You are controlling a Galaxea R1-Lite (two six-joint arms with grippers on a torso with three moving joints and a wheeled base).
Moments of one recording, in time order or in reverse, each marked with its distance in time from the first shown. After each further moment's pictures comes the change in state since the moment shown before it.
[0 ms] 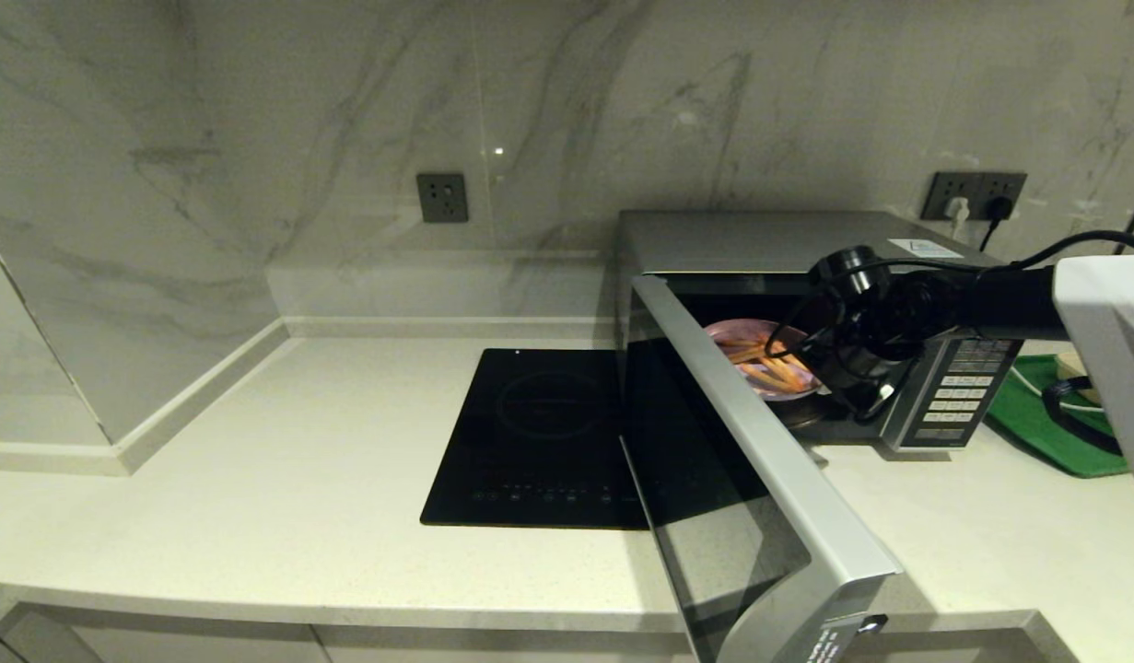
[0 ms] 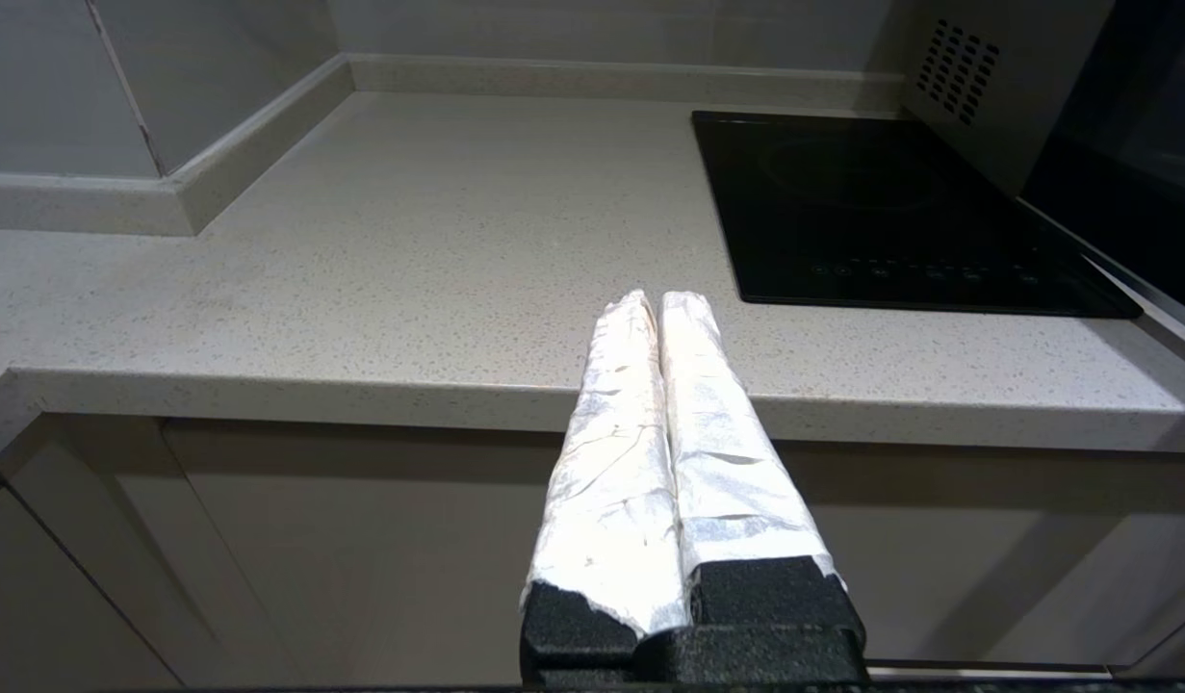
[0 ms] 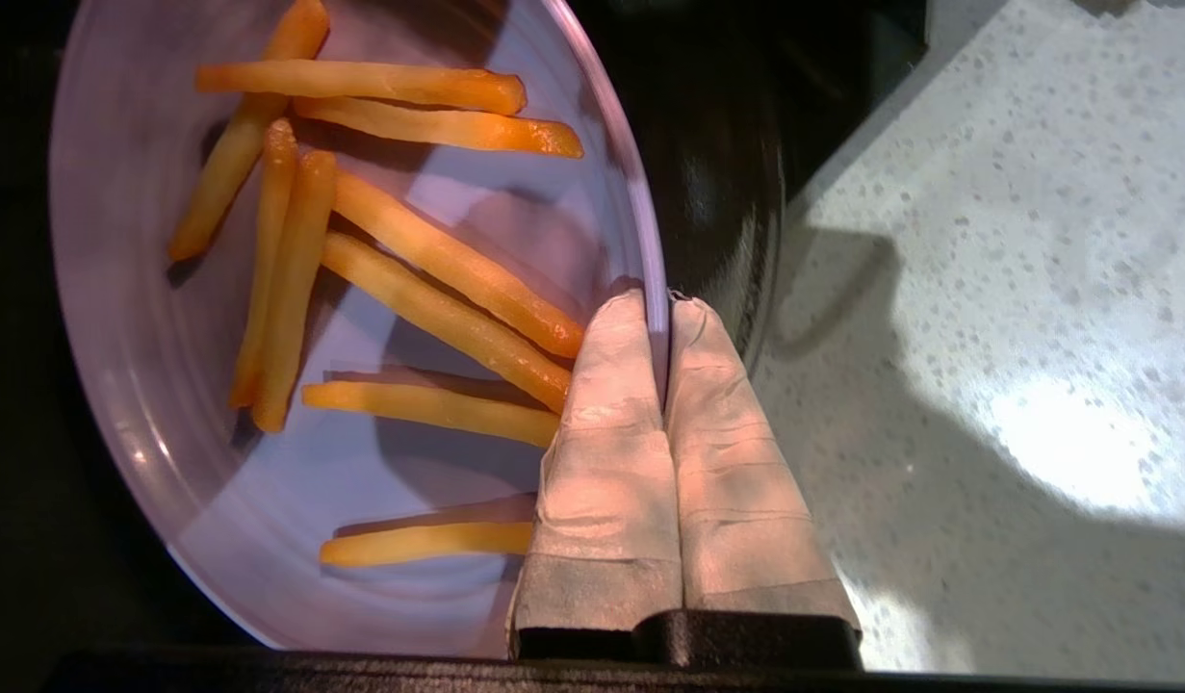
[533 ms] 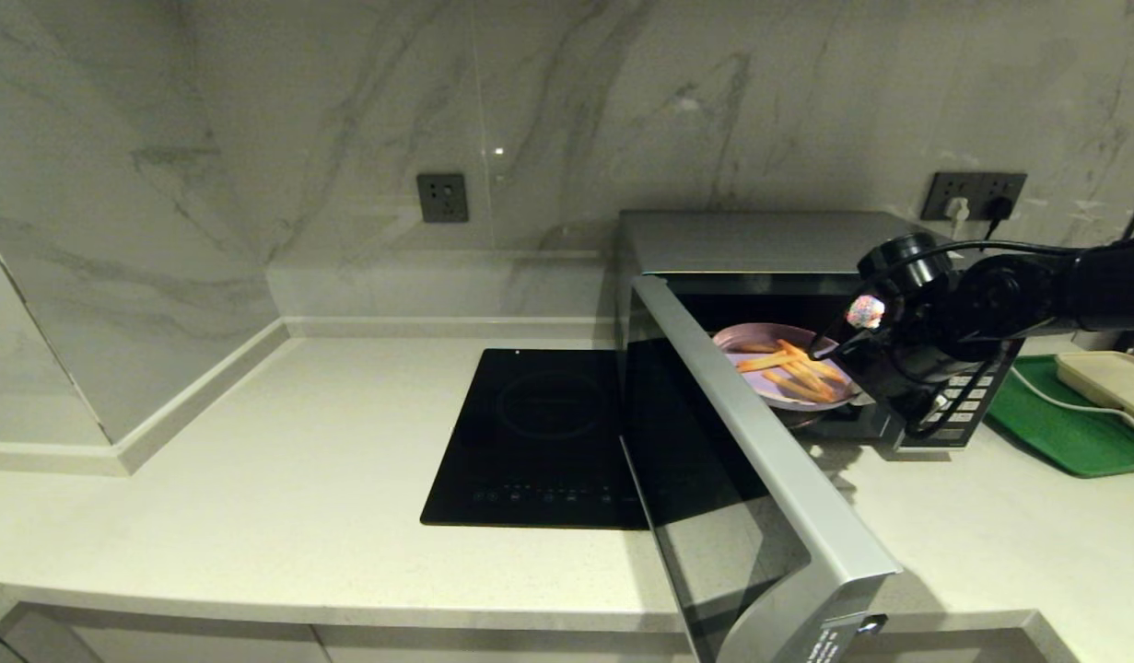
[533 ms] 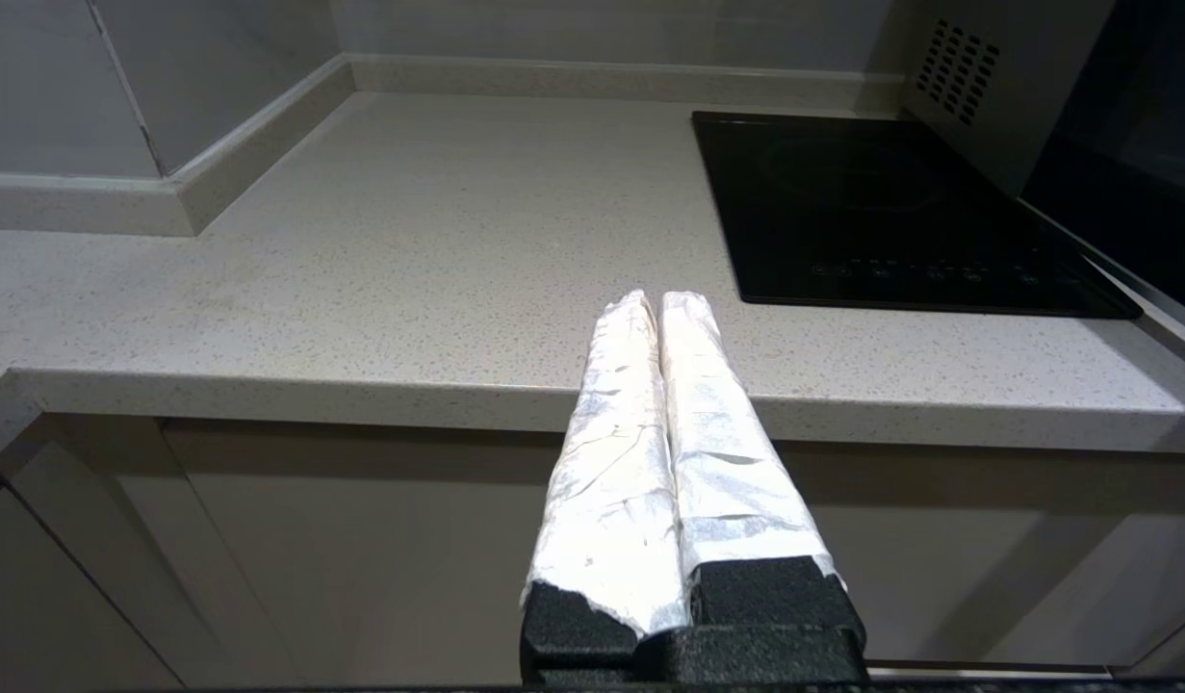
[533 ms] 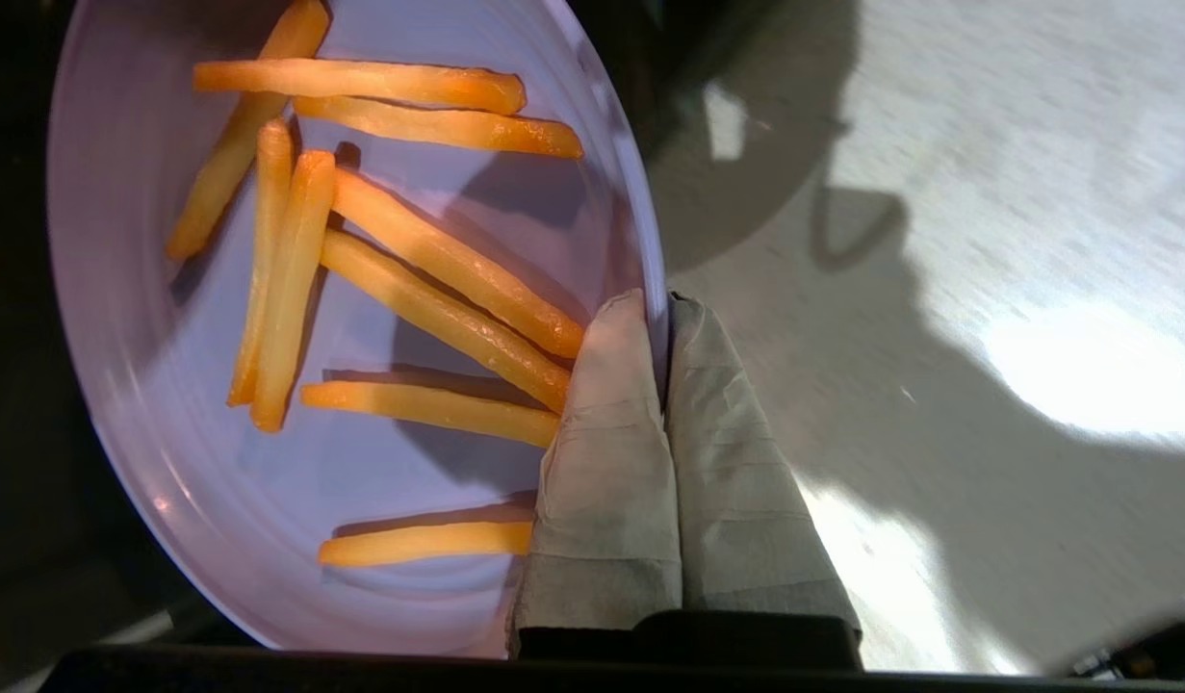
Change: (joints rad) left arm 0.000 0.000 0.000 0.000 0.000 0.000; right arm -0.027 -0.215 0.258 -0.011 0.065 0.001
